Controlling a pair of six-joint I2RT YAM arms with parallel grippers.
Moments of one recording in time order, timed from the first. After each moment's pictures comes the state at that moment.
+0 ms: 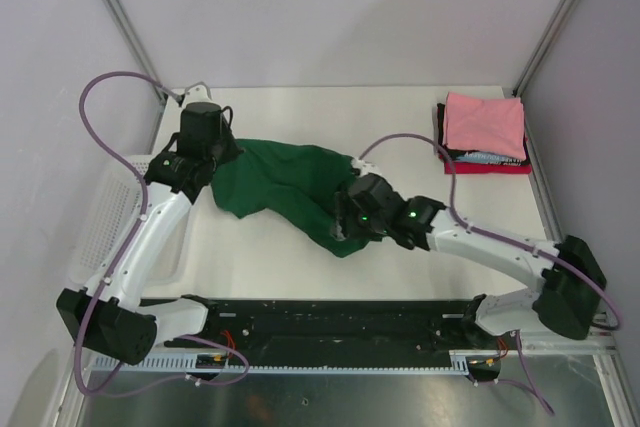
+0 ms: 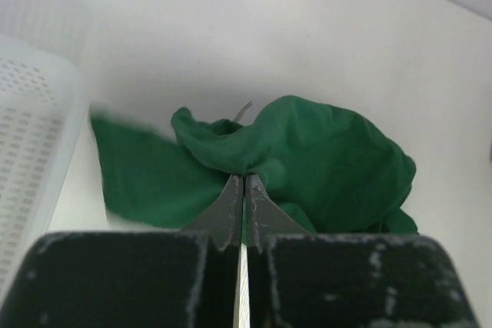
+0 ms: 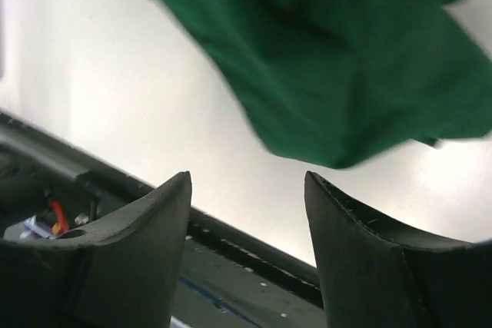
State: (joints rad) left arm -0.30 1.20 1.27 -0.62 -0.29 -0.52; right arm 0.97 1.39 1.07 -0.46 0.10 0.72
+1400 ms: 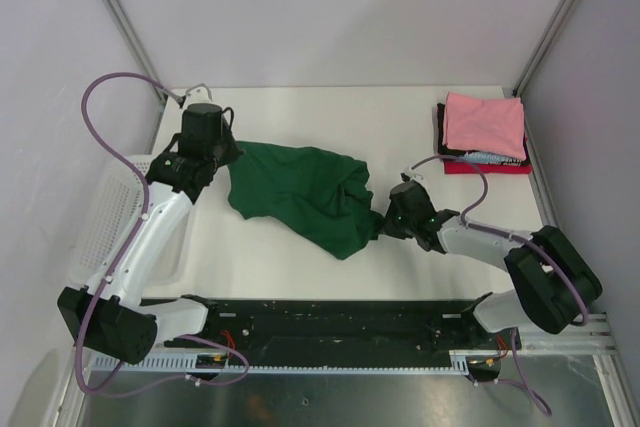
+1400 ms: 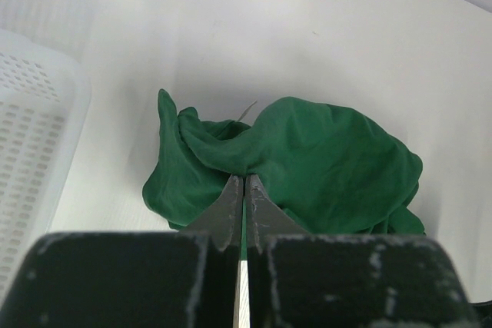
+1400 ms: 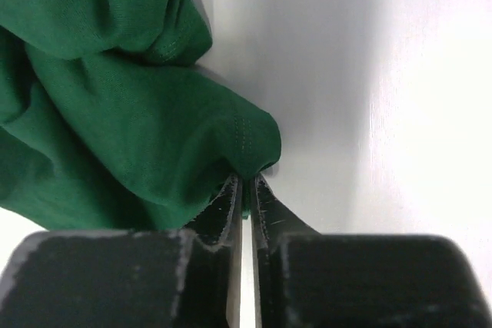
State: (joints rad) left arm -0.30 1.20 1.25 -0.62 -0.30 -0.52; right arm 0.61 1.41 0.61 -0.04 0.10 0.77
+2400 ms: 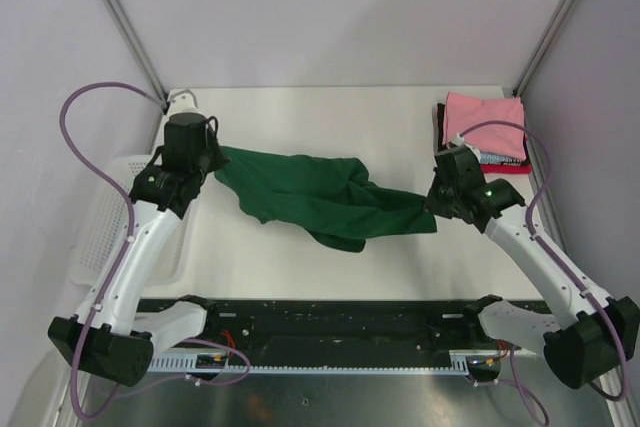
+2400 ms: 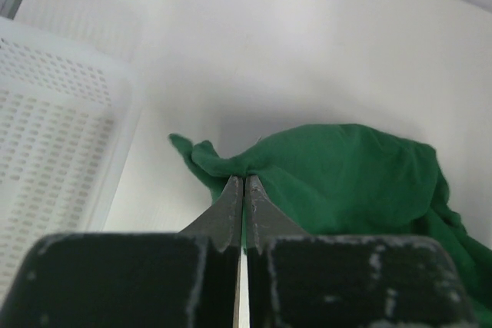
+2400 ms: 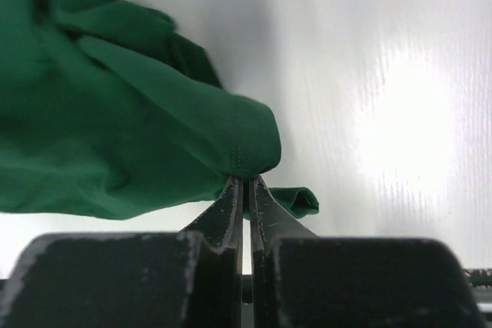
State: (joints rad) left arm -0.26 1.09 1.22 -0.65 -0.33 -0.44; right arm 0.45 1.10 1.03 -0.82 0.20 0.64
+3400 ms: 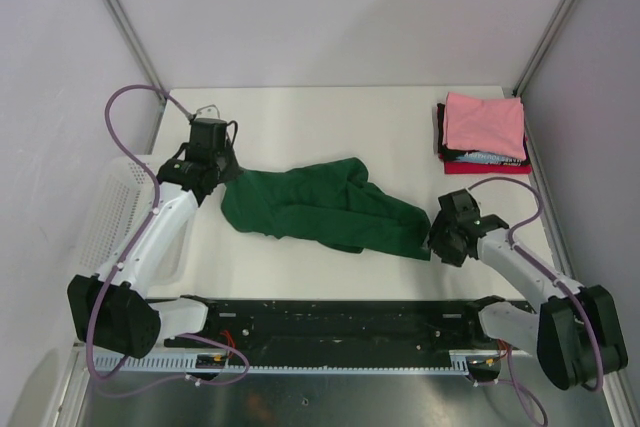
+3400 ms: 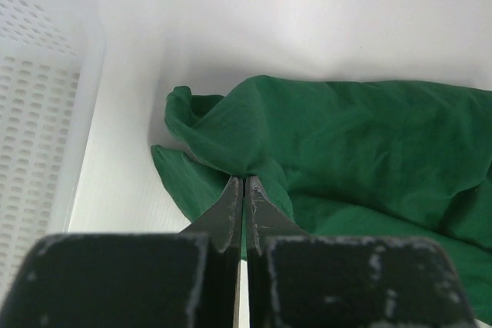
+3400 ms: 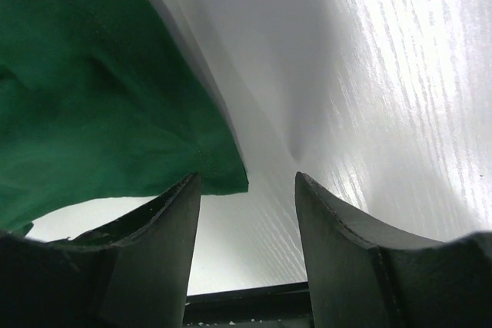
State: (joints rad) left arm -0.25 1.23 1.11 -0.63 -0.25 -0.44; right arm 0.30 1.07 0.55 -0.64 0.09 0.77
